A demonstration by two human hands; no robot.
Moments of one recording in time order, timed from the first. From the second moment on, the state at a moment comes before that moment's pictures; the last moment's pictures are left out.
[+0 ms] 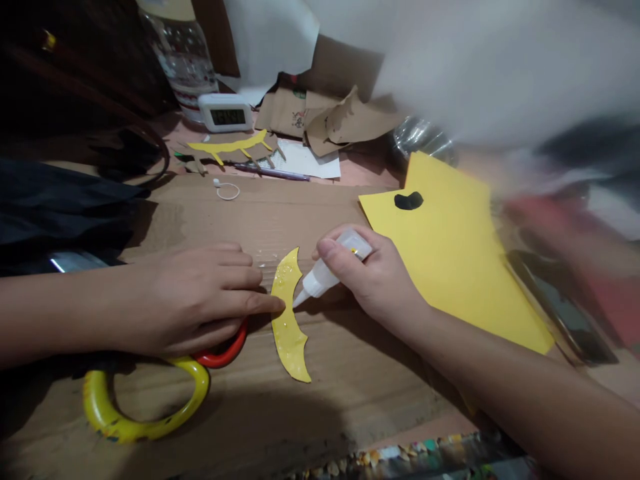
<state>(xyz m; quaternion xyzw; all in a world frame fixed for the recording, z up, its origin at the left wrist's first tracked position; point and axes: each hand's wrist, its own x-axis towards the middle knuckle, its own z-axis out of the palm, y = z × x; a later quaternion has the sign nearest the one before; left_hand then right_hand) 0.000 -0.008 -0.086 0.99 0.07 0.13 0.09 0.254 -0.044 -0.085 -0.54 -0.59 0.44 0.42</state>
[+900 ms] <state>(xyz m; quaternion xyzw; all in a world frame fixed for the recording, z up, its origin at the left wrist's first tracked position) 0.003 -0.009 -0.087 0.99 0.07 0.11 0.08 0.235 -0.034 -0.078 -0.54 -0.68 0.30 0.40</state>
